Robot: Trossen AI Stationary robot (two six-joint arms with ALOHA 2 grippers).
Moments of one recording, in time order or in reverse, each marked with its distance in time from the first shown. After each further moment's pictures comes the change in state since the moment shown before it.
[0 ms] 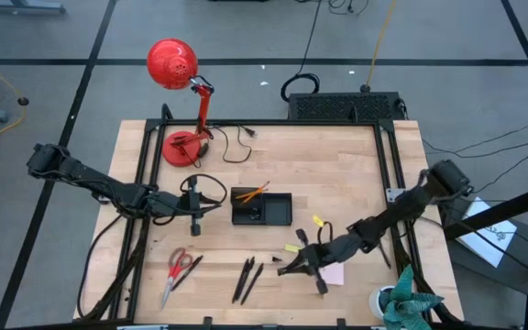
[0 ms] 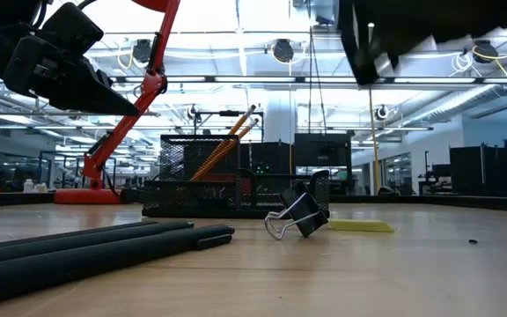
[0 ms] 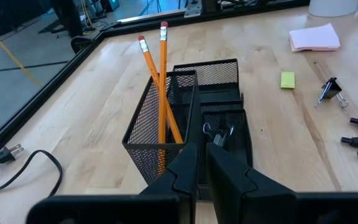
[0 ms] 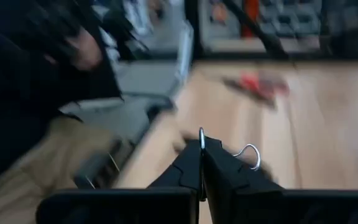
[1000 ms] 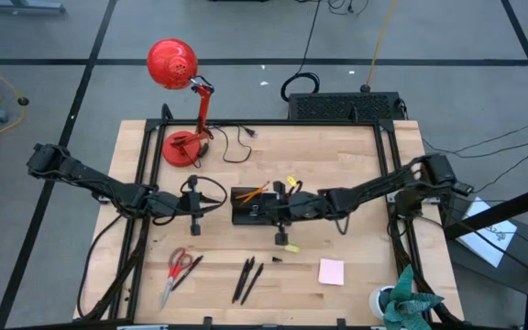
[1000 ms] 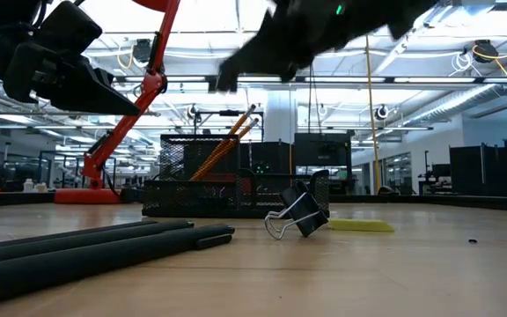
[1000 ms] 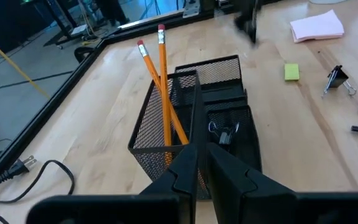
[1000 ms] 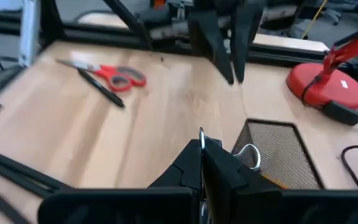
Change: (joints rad) left arm 0.000 0.000 0.000 0.002 -0.010 0.086; right arm -0.361 0.070 0.298 -0.400 0.005 -0.221
